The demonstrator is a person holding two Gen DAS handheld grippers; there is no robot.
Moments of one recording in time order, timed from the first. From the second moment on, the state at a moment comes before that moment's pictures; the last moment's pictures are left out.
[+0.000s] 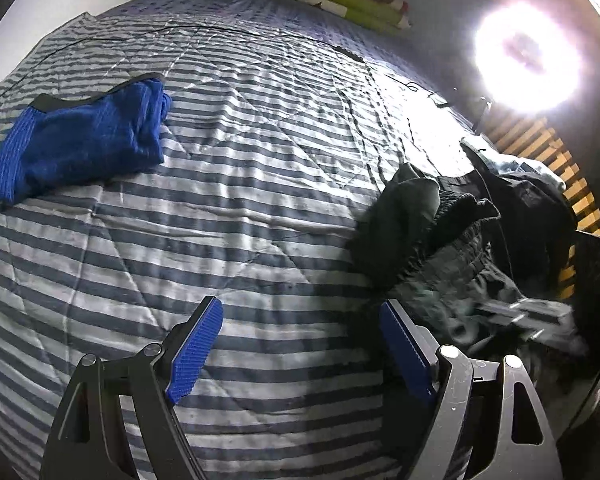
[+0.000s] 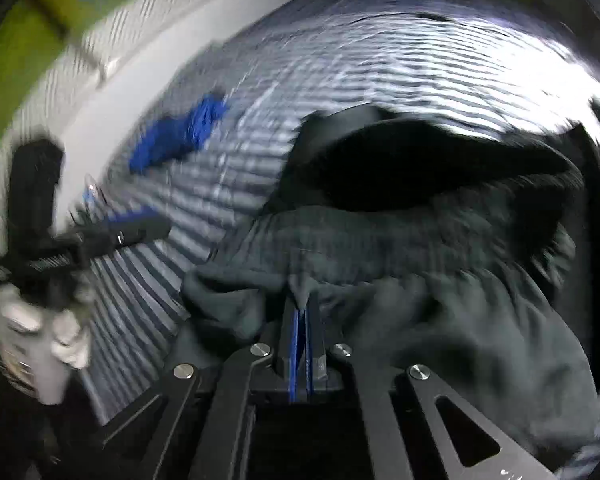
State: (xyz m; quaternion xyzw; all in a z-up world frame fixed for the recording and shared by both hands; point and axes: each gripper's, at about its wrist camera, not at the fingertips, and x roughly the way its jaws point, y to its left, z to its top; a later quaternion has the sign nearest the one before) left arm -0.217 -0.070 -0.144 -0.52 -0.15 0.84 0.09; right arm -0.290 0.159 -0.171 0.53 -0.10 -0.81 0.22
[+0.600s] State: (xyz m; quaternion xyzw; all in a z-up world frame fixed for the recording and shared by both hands) left arm -0.272 0.080 -0.132 -0.51 -0.07 0.83 0.21; right arm -0.174 0.424 -0.128 0.46 -0.24 -0.86 0.01
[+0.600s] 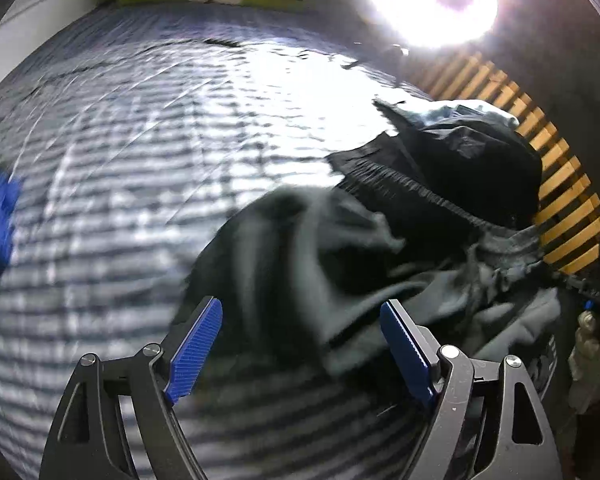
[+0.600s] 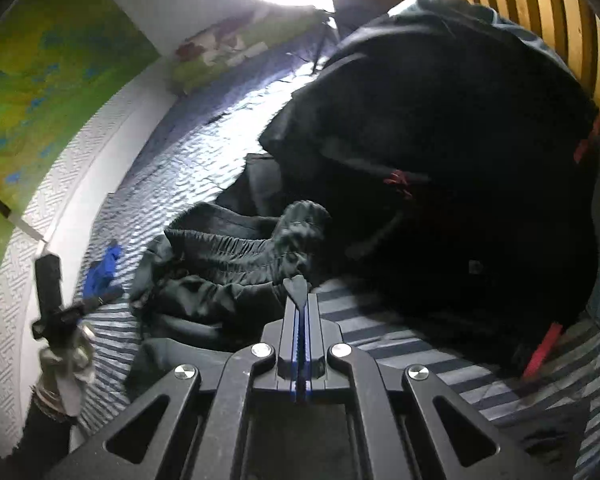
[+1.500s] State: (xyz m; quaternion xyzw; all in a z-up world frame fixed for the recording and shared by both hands) left arm -0.377 0.194 -0.173 -0.54 -0.07 0.79 0.26; right arm -0.172 0.463 -0.178 0.51 -0.23 -0.83 -0.06
